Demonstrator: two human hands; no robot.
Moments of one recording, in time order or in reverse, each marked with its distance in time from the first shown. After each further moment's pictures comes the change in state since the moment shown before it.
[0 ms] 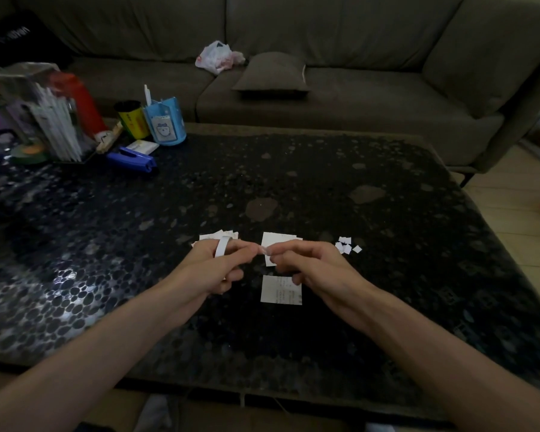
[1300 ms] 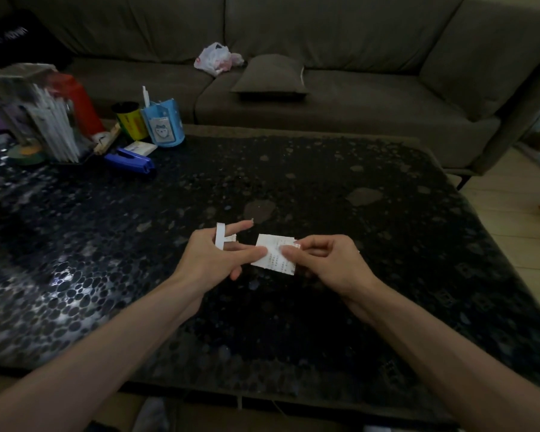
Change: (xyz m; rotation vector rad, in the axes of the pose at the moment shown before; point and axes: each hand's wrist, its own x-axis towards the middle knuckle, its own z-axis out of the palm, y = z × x) left_hand 0.007 0.009 0.007 0.085 0.158 0.130; right_hand -0.004 -0.009 -0.017 -0.058 0.195 -0.005
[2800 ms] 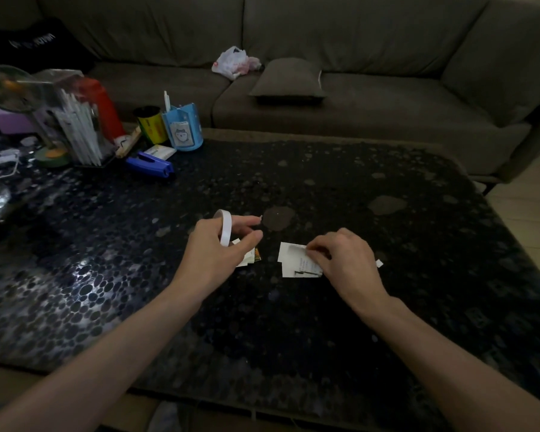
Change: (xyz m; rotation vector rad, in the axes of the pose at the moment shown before) left_hand 0.008 0.010 -0.024 0.188 0.184 0.242; right_hand 0.047 0.014 0.008 -1.009 0.264 -0.465
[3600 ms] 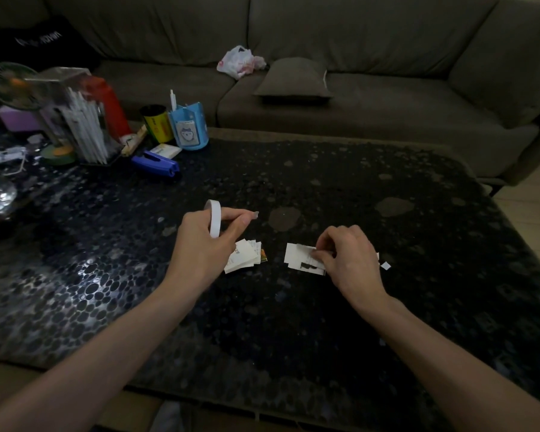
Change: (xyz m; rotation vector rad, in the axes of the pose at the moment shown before) left_hand 0.005 0.000 -0.016 -0.008 0.122 0.007; right_hand 0.007 -0.003 0.012 0.057 0.057 0.113
